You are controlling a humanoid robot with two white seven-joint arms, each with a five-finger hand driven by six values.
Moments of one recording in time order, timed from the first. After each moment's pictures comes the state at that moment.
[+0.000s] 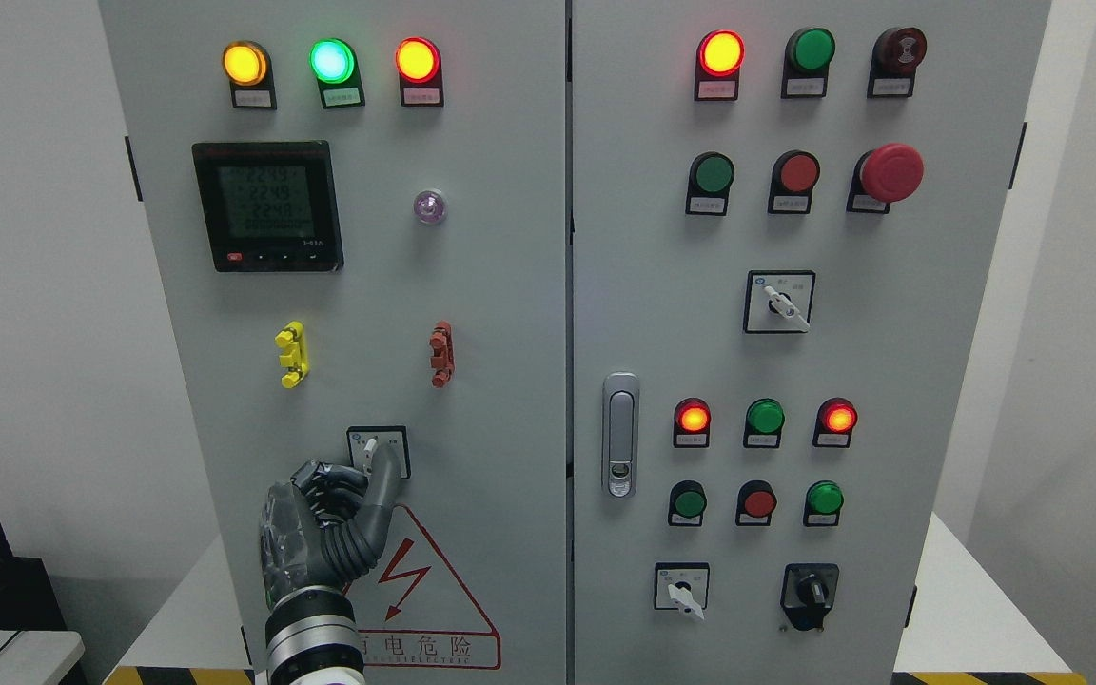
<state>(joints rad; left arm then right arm) -0.50 -0.08 -0.16 -1.82 -0.20 0.62 0.50 0.12 0.12 0.00 -0.11 0.00 0.01 -0.06</state>
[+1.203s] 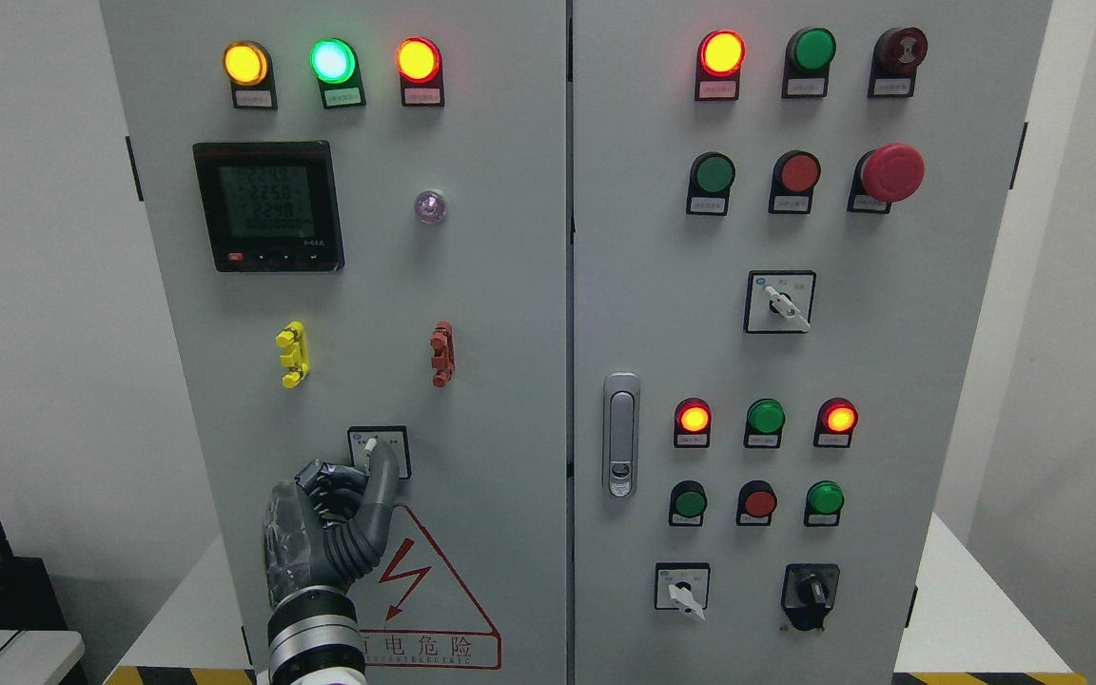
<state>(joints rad) -0.50 -0.08 -0.16 -1.82 -0.20 0.62 0.49 0.12 0.12 0.00 -0.11 0.00 0.01 -0.06</state>
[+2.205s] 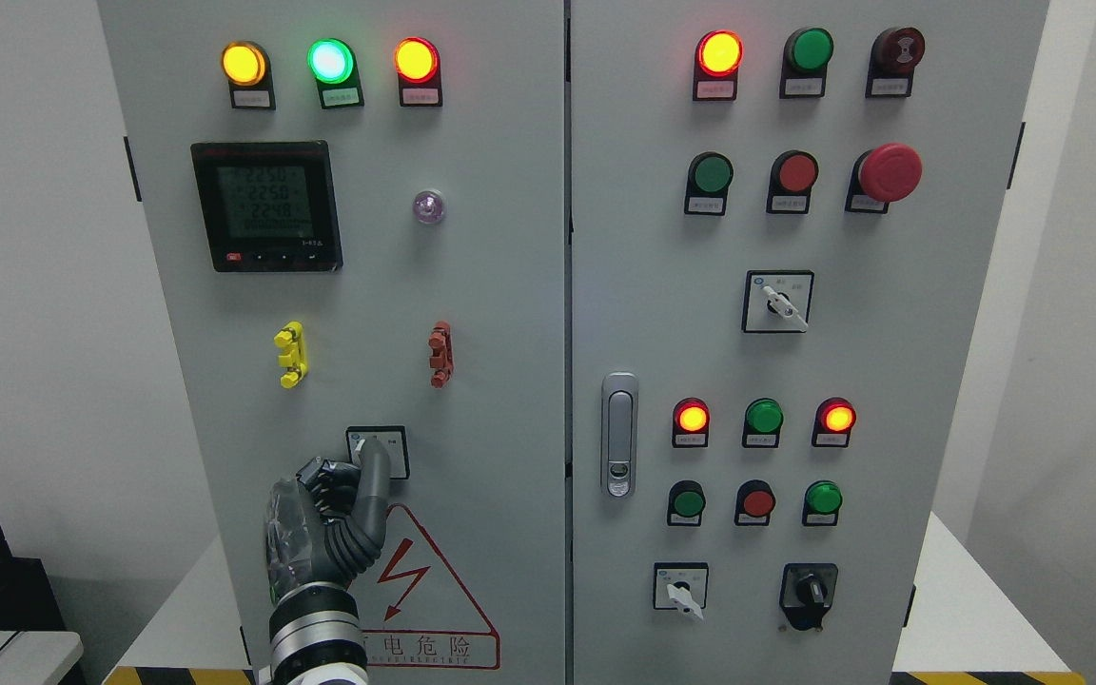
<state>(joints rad) -0.51 -0.08 -0.16 -1.81 -0.20 0.62 0.49 0.12 0.12 0.00 -0.11 0.00 0.01 -0.06</state>
